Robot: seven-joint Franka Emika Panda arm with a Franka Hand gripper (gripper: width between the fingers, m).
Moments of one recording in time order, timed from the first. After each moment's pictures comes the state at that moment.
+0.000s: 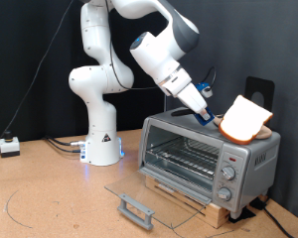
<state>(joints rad) 0.08 -0.40 0.23 -2.67 1.23 2.52 -1.15</state>
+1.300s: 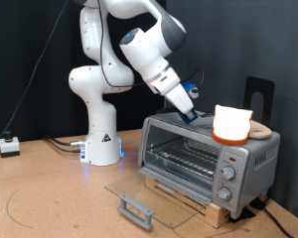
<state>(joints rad) 0.03 -0.50 0.19 -2.74 0.98 2.34 -1.03</state>
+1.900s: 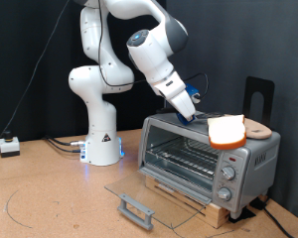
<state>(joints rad) 0.03 -0.52 0.21 -2.74 0.89 2.19 -0.98</state>
